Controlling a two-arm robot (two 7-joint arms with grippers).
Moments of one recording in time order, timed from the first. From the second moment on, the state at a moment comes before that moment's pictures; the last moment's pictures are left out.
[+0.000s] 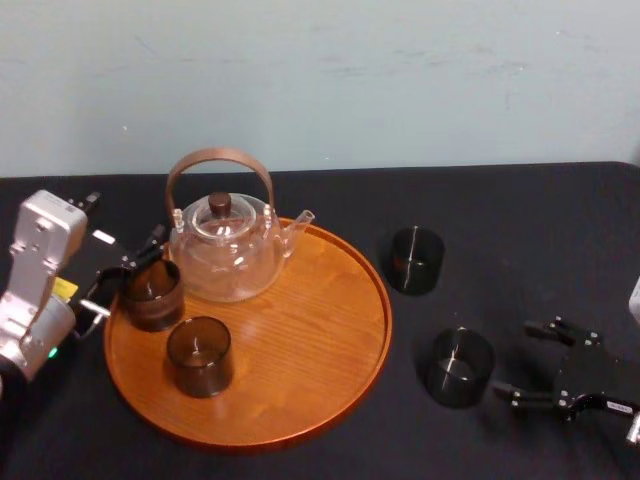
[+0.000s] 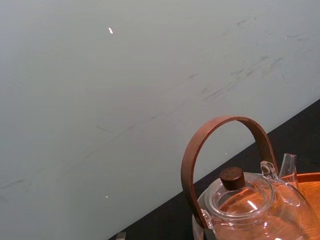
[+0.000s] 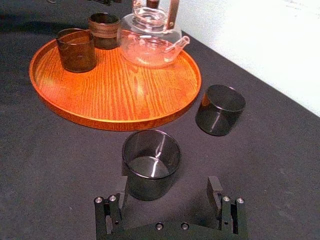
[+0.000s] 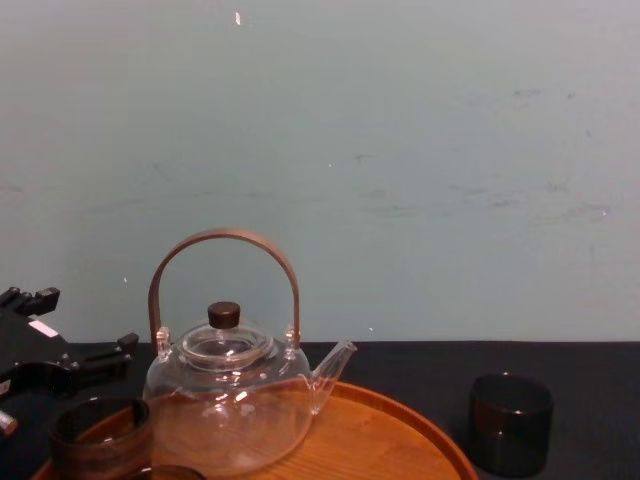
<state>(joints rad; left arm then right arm) -0.20 0.60 0.45 -1.41 -0.25 -0.12 0.03 -0.14 0.86 -0.22 -1.72 0.40 0.04 0.58</state>
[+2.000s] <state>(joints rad) -0.20 0.60 0.45 -1.41 -0.25 -0.12 0.03 0.10 0.76 -0.43 -1.58 0.40 0.15 0.63</state>
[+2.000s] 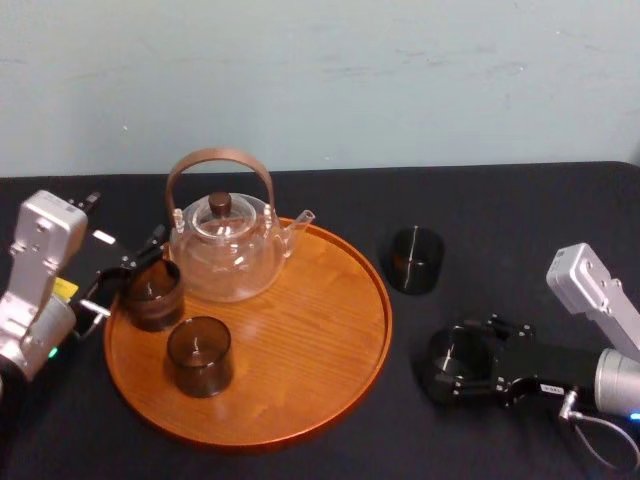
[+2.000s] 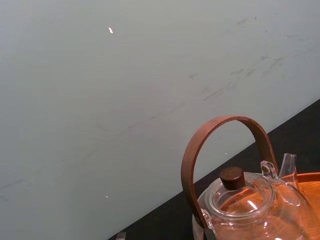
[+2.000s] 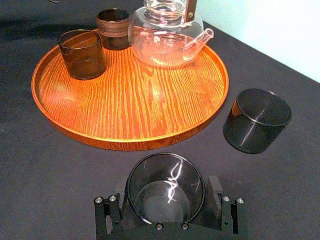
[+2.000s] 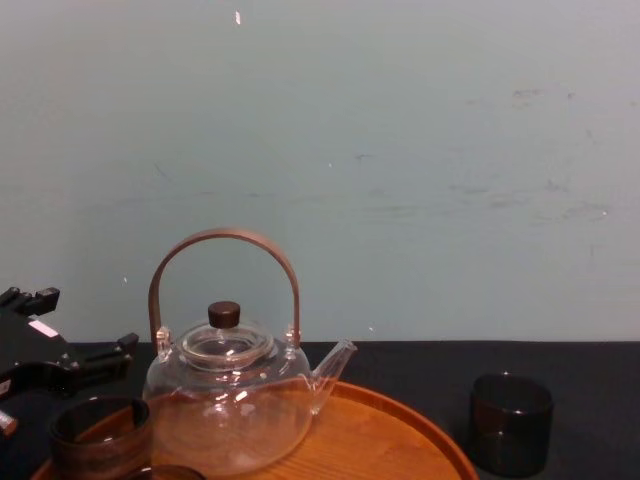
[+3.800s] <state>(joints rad) -0.20 0.60 0.45 -1.41 -0.25 -0.12 0.03 0.18 0.75 -0.42 -1.58 0.43 0.12 0.66</state>
